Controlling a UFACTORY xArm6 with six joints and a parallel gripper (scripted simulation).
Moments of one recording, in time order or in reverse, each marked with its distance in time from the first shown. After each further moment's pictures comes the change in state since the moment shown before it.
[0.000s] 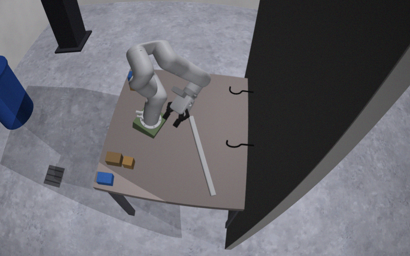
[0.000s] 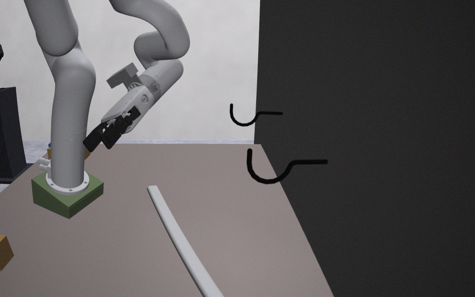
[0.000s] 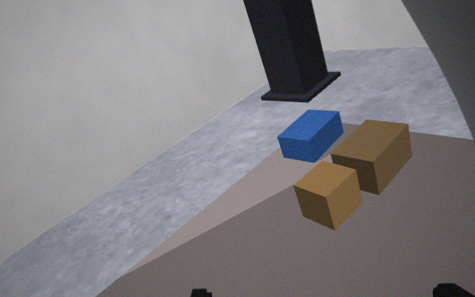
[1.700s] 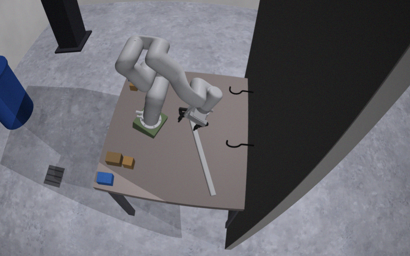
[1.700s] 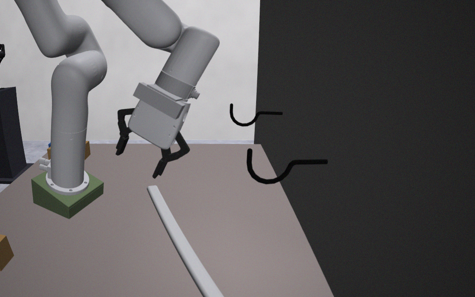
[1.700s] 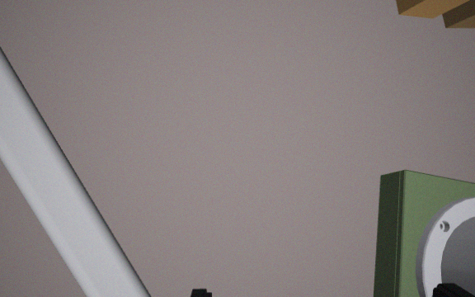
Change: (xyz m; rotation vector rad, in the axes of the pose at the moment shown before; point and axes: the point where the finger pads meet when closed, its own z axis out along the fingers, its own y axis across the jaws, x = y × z) arm -0.087 -0.028 -0.038 -0.306 -0.822 -0.903
